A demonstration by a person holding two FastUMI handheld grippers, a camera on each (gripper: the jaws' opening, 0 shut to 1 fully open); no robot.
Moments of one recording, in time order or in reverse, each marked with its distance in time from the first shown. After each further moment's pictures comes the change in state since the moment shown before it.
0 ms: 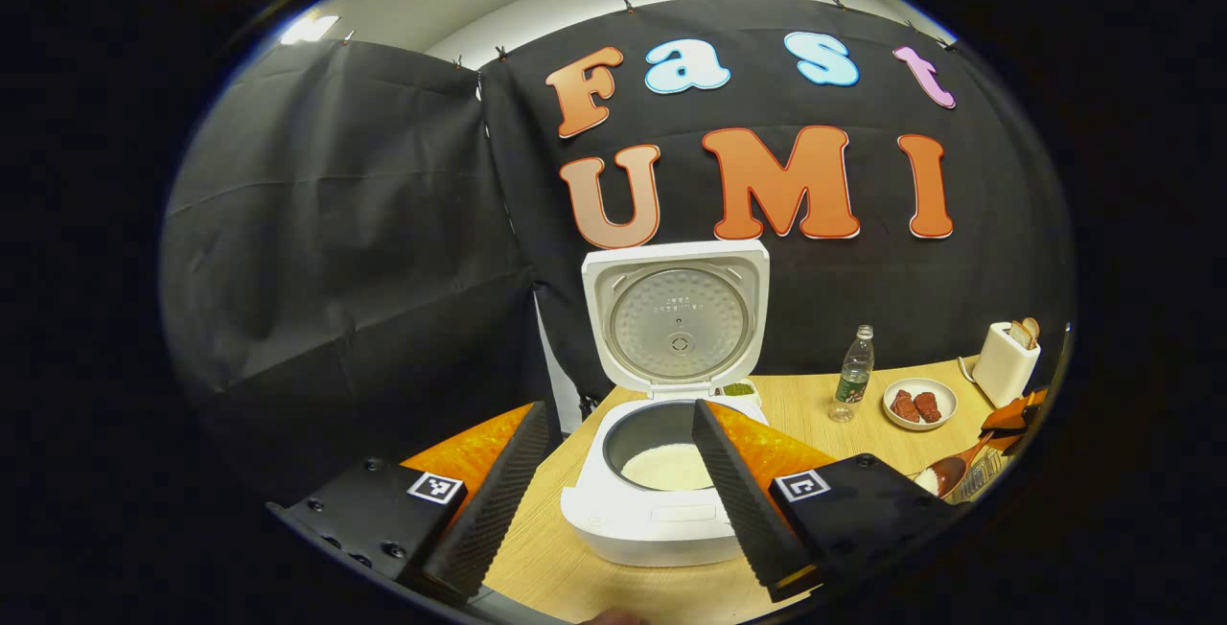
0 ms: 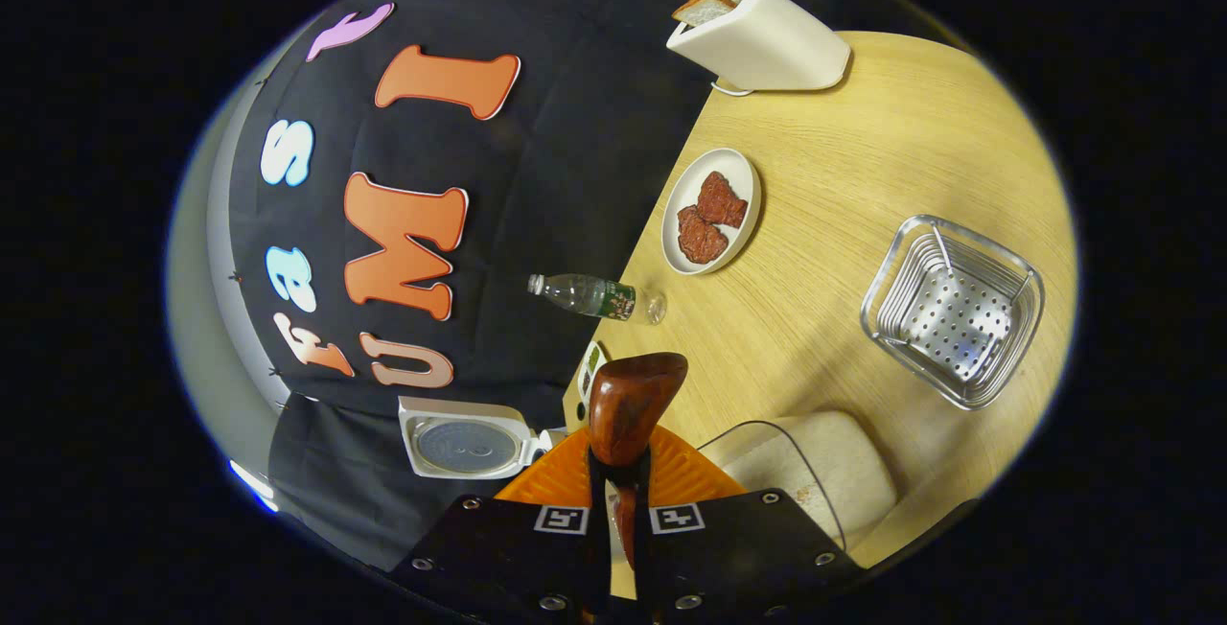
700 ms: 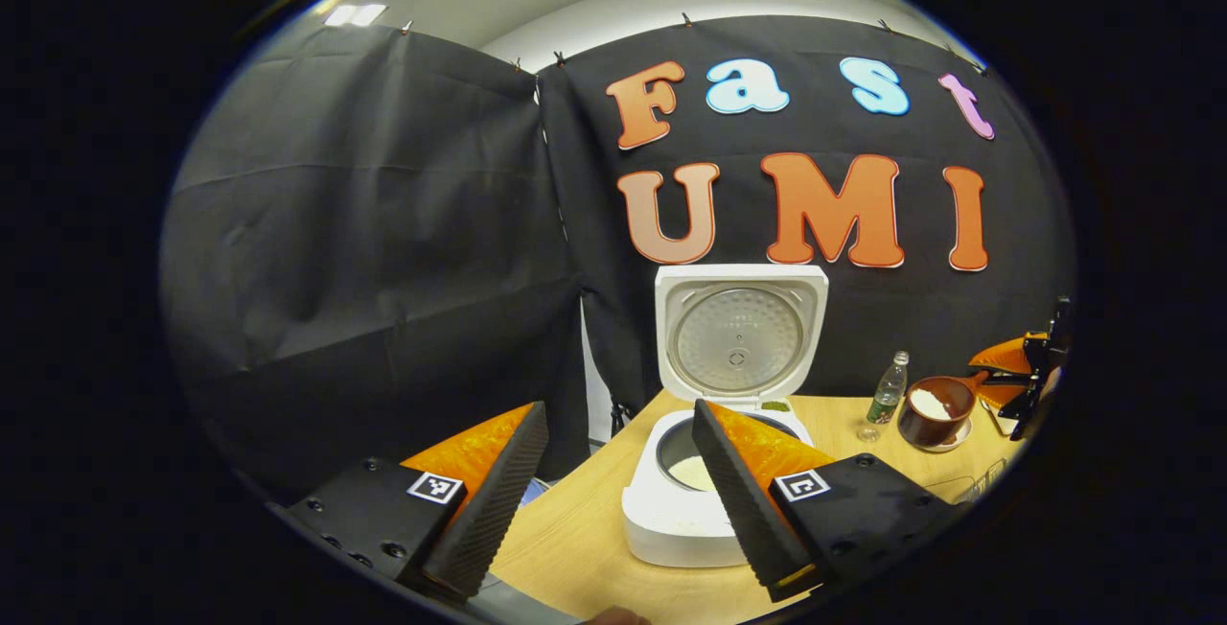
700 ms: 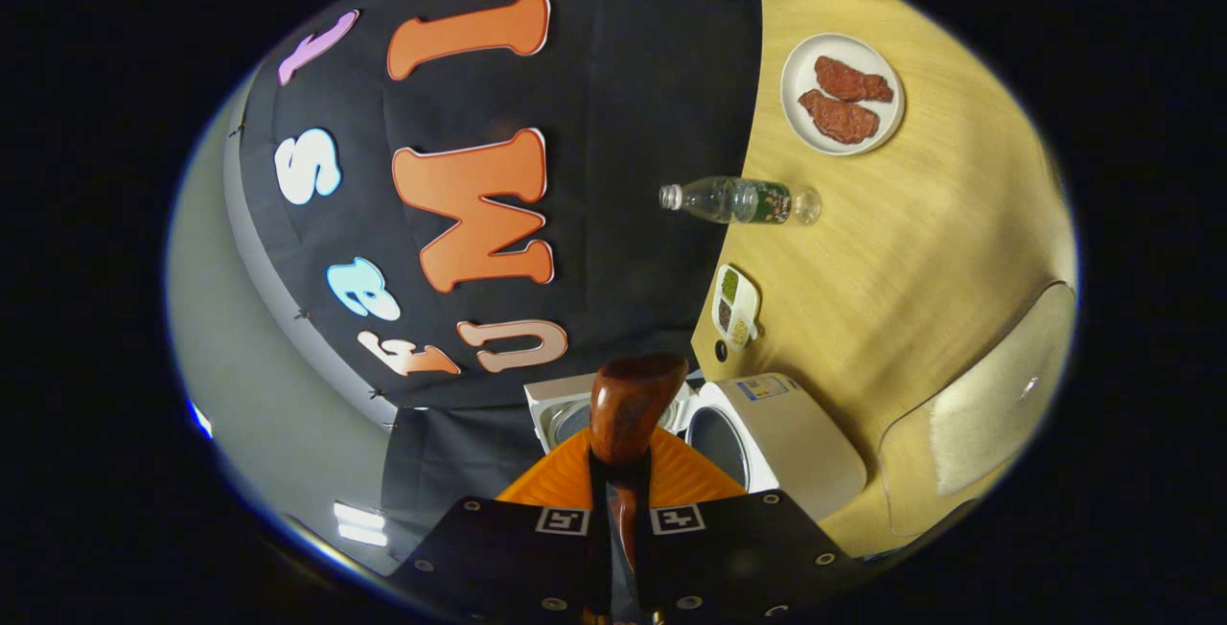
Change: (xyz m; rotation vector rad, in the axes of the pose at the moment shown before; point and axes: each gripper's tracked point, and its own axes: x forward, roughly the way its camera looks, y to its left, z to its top) left arm -0.019 0.072 0.008 -0.075 -0.055 0.109; right arm 0.060 0.163 -0.066 0.183 0.213 0.273
